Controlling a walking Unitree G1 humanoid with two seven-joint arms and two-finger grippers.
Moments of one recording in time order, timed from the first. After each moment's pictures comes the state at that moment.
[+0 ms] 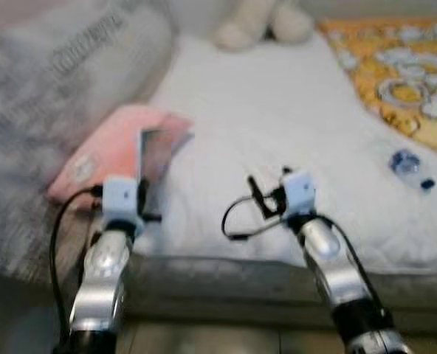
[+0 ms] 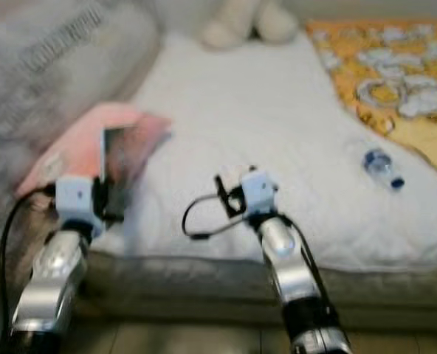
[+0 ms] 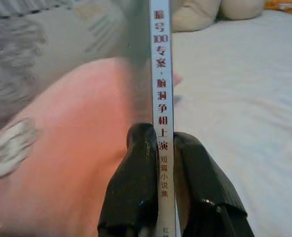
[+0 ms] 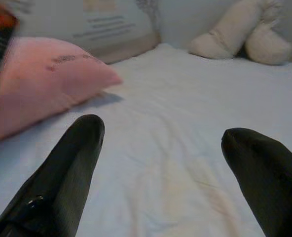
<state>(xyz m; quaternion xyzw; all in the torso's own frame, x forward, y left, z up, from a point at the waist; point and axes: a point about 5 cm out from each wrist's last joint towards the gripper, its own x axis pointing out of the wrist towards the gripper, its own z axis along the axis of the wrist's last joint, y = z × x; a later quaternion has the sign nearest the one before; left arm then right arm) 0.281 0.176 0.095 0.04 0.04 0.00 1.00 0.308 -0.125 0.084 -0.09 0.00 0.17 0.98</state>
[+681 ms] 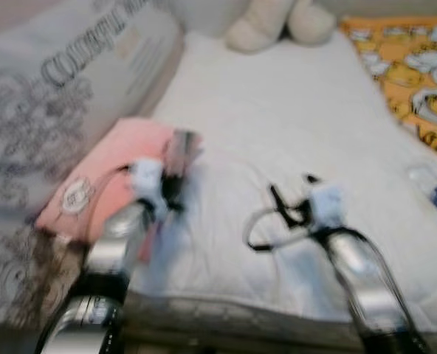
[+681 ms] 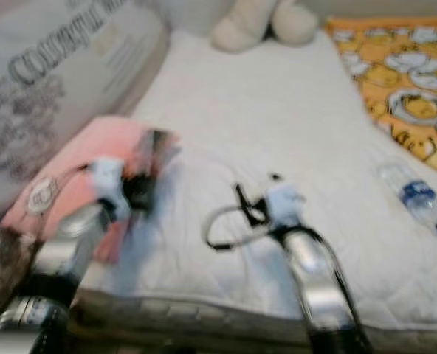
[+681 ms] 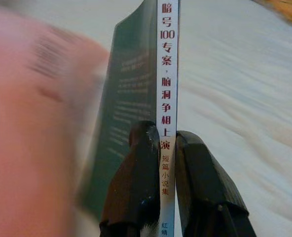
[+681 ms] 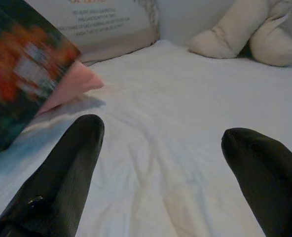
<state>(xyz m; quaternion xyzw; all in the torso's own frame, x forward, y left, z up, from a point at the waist) 0.336 0.152 0.081 -0.05 0.15 -0.21 0.96 0.274 -0.158 0.094 -0.09 -0.01 0.17 0.98</state>
